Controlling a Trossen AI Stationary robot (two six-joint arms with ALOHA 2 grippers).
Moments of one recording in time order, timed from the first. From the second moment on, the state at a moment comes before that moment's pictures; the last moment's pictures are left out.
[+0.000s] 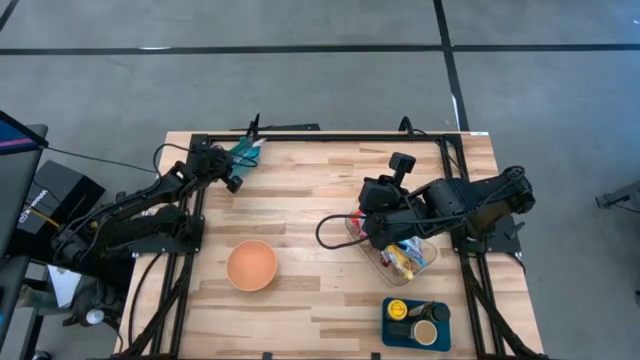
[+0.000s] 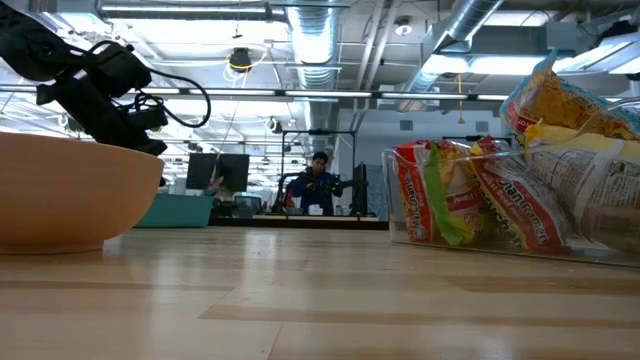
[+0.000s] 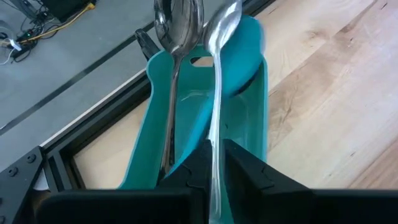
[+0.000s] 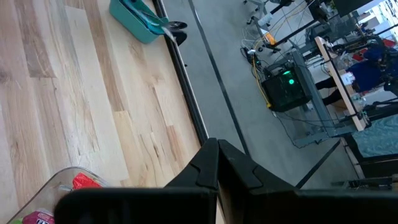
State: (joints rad) left arm 0.91 0.83 0.27 -0.08 -0.16 0.19; right arm 0.36 1.71 2.04 -1.50 1.00 0.28
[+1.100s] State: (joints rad) left arm 0.91 0.71 0.27 0.20 0.21 -0.27; right arm 0.36 1.71 2.04 -1.50 1.00 0.28
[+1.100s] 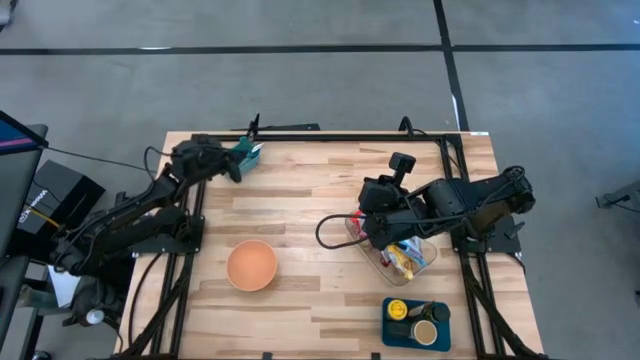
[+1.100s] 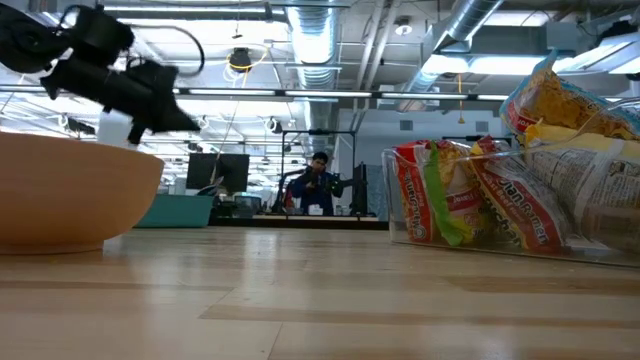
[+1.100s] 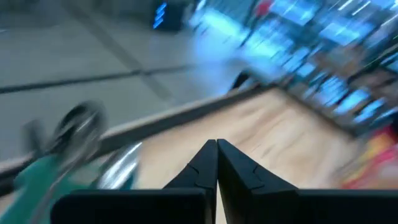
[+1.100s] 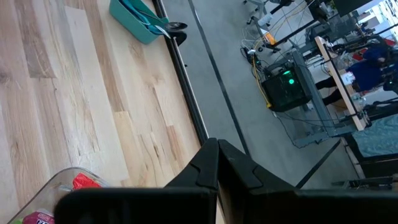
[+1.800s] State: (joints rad) left arm 0.84 0.70 0.27 0.86 0.40 -0.92; right arm 0.32 1.71 2.04 -1.50 0.99 0.30
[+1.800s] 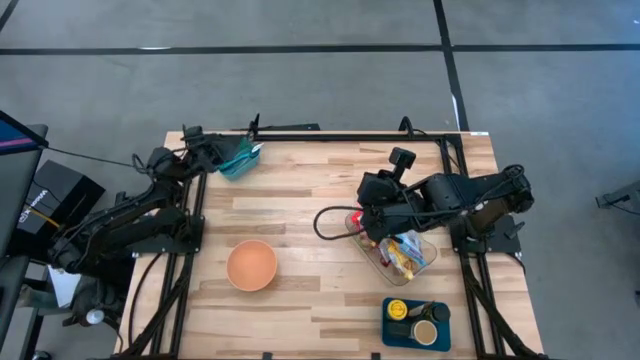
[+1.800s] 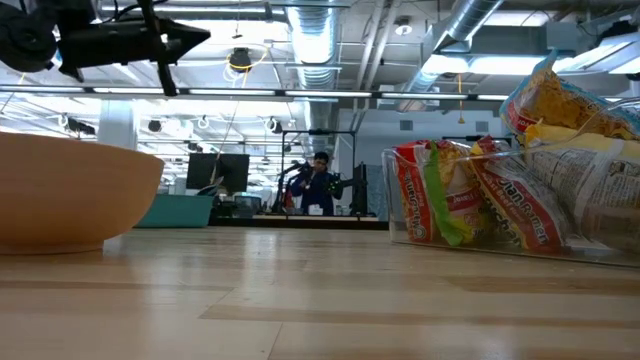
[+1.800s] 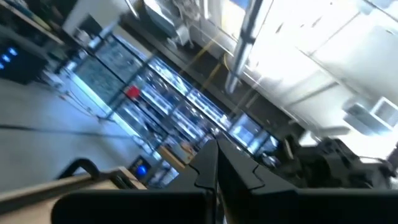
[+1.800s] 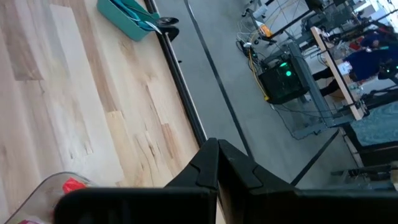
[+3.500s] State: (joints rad) left arm 0.78 0.70 0.27 0.85 0.41 -0.91; right arm -0.30 1.35 2.04 -0.89 0.05 -0.05
